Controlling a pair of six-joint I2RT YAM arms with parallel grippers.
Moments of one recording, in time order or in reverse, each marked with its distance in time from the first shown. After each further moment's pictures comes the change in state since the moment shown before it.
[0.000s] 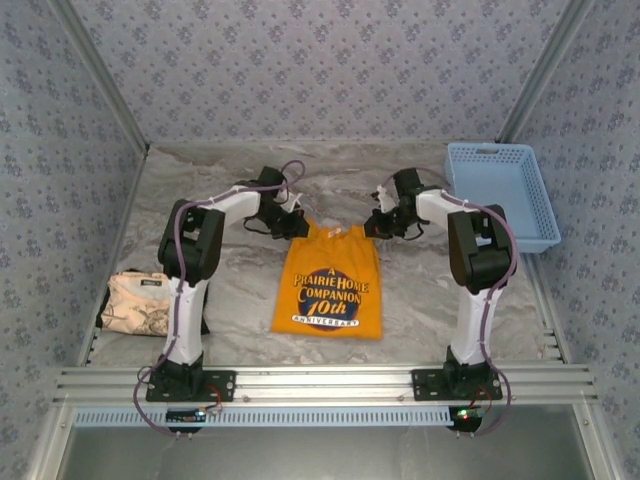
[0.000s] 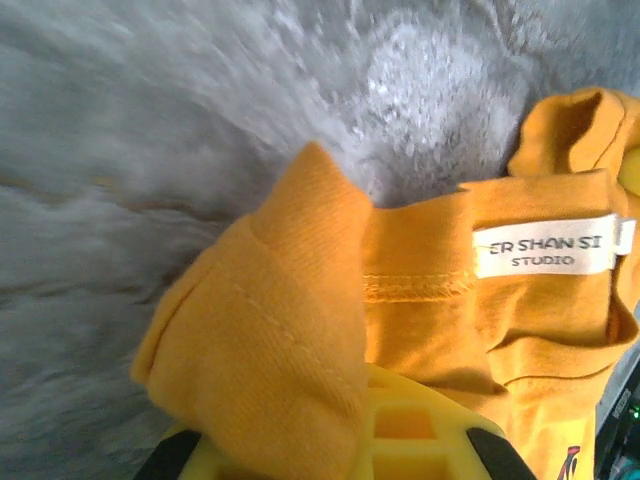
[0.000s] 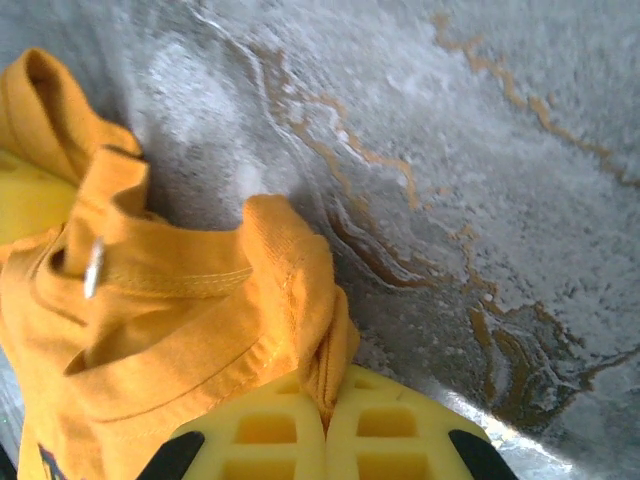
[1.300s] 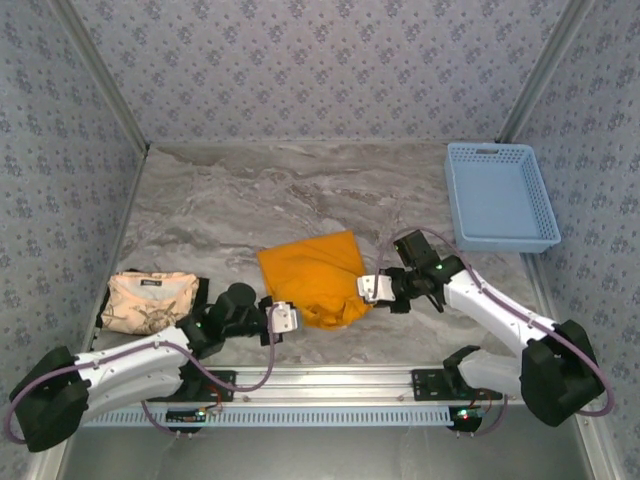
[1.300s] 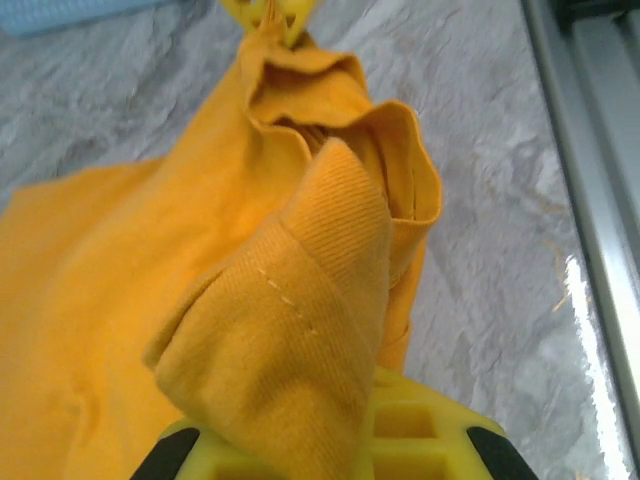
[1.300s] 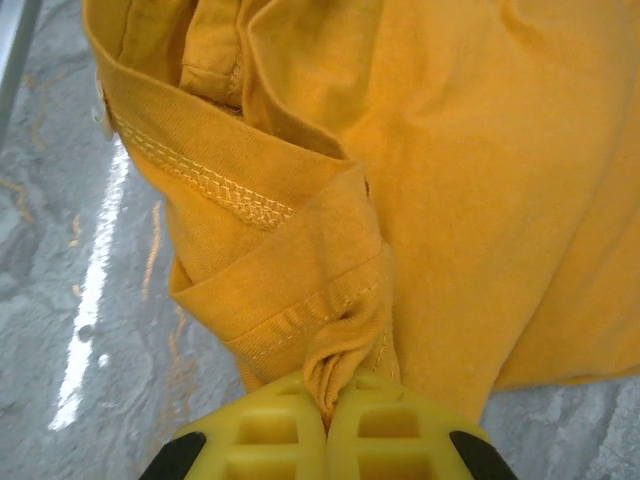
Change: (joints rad) left arm -0.563 -1.309 -1.320 0.759 -0.356 0.721; right arm 0.296 -0.853 -0.665 -0.086 0.141 -1.273
